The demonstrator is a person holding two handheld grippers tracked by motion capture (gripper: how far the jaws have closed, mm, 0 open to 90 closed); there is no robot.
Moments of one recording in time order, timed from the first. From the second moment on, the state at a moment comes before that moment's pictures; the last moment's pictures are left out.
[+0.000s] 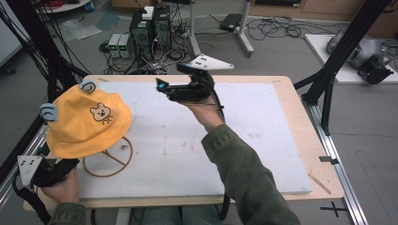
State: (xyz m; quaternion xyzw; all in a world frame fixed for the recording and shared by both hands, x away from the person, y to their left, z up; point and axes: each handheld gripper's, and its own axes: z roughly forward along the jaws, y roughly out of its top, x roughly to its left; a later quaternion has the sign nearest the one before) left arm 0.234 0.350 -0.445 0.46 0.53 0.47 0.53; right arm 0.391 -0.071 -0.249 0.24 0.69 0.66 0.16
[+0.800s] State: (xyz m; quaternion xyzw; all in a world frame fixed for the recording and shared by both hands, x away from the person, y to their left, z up) left arm 0.231 0.341 -0.446 0.47 0.52 0.47 0.53; right arm 0.326 -0.222 -0.299 0.41 0.58 0.56 0.42
